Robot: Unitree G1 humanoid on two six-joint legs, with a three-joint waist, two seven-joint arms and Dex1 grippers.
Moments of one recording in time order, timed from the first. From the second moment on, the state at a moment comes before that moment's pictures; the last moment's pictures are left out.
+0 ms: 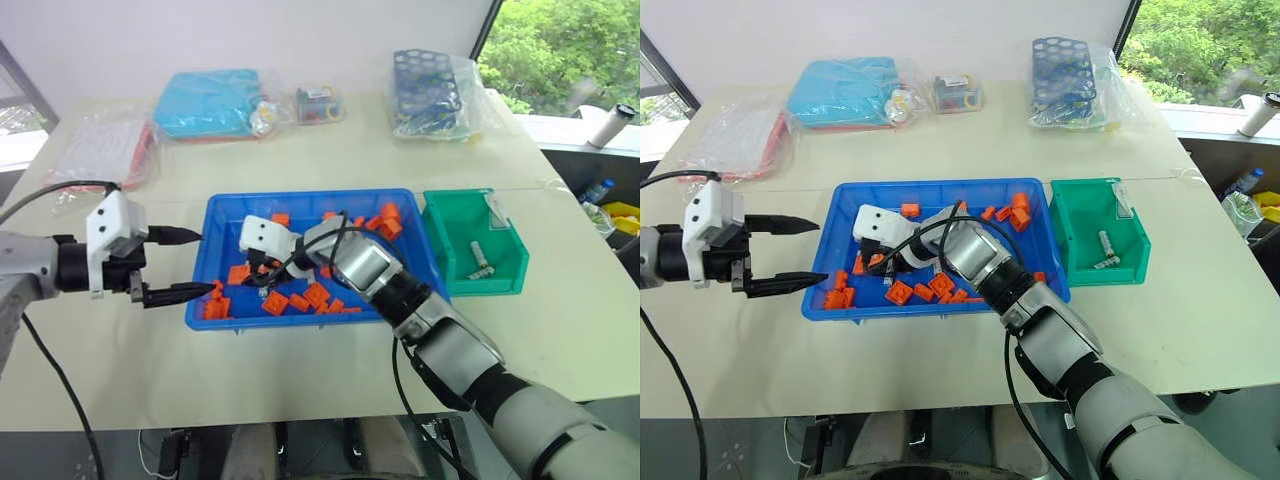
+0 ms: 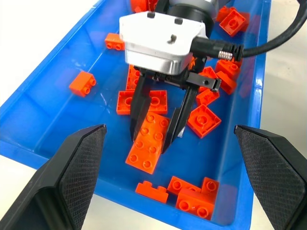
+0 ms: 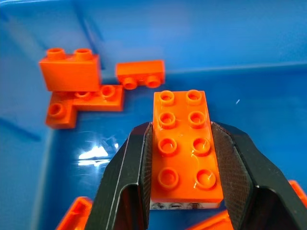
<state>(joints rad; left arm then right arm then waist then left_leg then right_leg) -0.19 1.07 0.28 -0.28 -0.58 0.53 -1.22 -1.00 -0.03 0.54 0.55 -0.03 0.47 0.91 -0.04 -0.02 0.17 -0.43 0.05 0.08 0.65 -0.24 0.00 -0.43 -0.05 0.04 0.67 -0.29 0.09</state>
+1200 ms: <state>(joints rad) -0.24 1.06 0.21 -0.28 -0.58 0.52 -1.22 -0.99 -0.11 0.49 0.62 -0.08 0.26 1.11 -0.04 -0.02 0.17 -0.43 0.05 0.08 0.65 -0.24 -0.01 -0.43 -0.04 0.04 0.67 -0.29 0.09</state>
